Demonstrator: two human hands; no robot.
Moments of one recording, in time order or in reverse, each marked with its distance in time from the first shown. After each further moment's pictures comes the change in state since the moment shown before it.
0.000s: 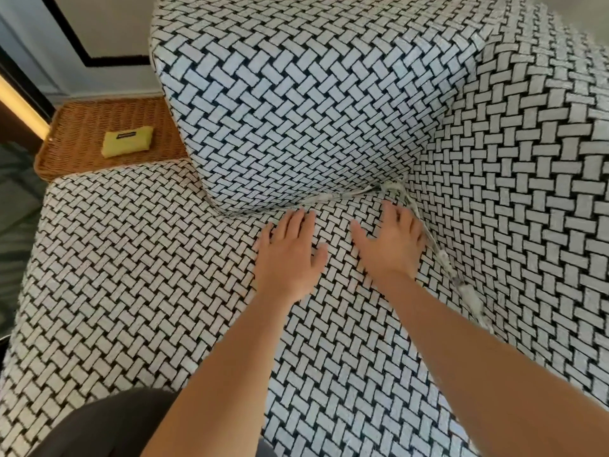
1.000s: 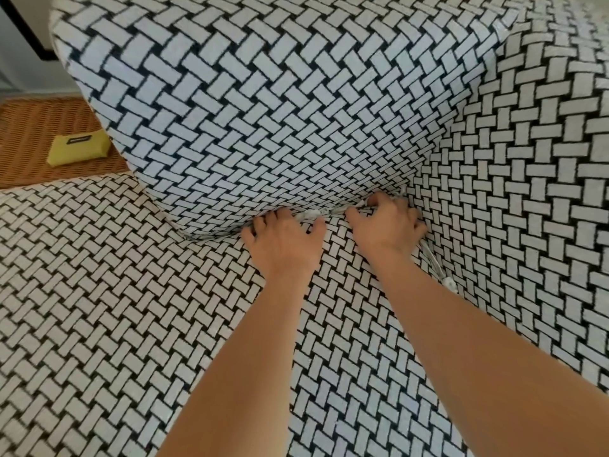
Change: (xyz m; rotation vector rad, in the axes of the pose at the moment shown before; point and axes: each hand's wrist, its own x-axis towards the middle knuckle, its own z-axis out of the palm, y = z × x) left_hand 0.081 0.024 0.007 -0.089 0.046 -0.424; right_hand 0.072 -0.018 0.010 0.050 -0.016 0.168
